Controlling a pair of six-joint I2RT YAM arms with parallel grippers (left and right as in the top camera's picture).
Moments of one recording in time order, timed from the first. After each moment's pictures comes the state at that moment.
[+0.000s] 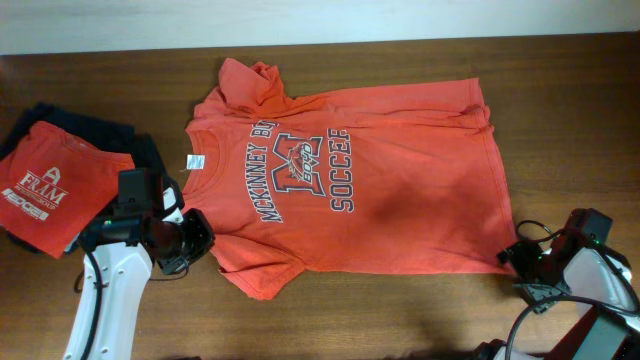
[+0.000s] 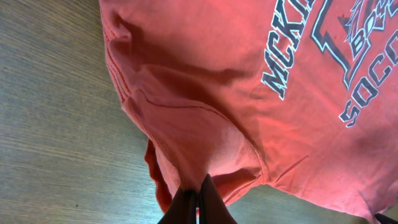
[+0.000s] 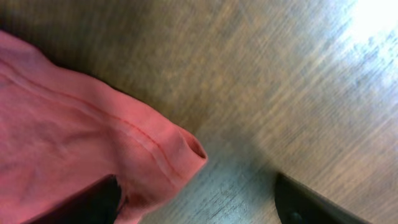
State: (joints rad) left arm 0.11 1.29 0.89 -0.96 0.30 -0.47; right arm -0.63 1.41 0.62 -0.70 -0.11 0.45
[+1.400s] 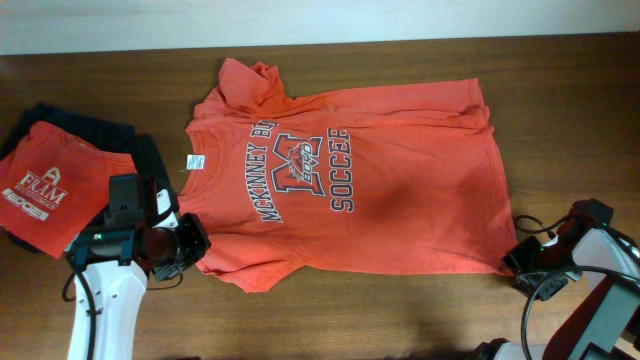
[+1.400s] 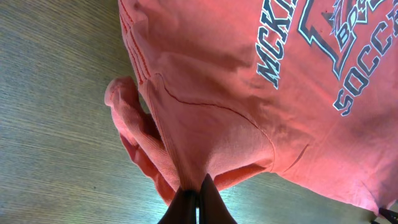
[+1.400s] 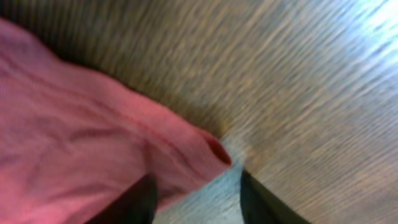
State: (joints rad) left arm 0.11 1.19 0.92 -1.05 0.27 -0.44; right arm -0.63 1.54 0.73 -0.81 -0.16 0.39
